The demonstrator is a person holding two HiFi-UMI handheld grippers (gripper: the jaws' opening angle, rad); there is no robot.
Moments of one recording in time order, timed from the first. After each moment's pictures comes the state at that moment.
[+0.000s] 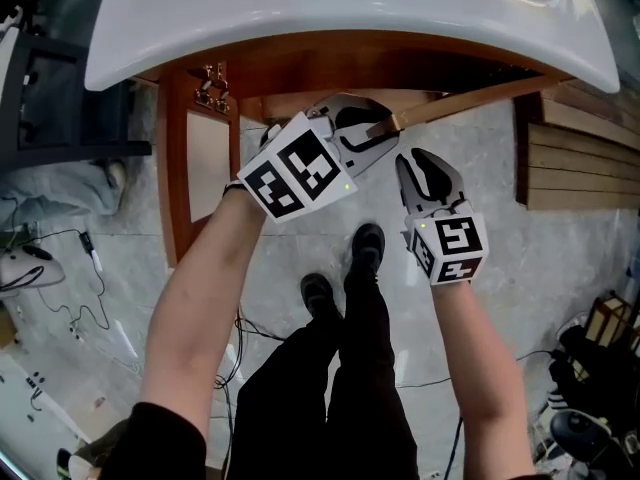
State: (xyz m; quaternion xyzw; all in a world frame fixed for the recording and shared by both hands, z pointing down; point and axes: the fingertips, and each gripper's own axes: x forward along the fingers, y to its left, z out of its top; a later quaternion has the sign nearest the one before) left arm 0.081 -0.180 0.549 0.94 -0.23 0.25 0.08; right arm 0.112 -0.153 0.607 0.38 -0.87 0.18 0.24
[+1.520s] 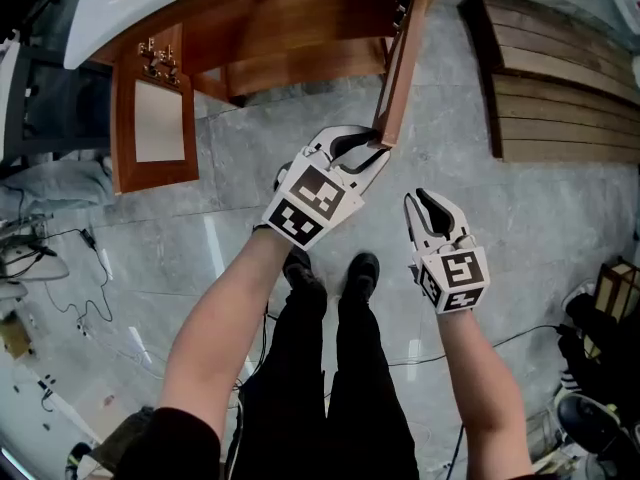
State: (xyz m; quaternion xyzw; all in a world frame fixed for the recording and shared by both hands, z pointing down) left arm 0.268 -0.063 0.554 0.90 -0.31 0.24 0.17; right arm 0.333 0.009 0.590 0.39 -0.85 0.24 0.25
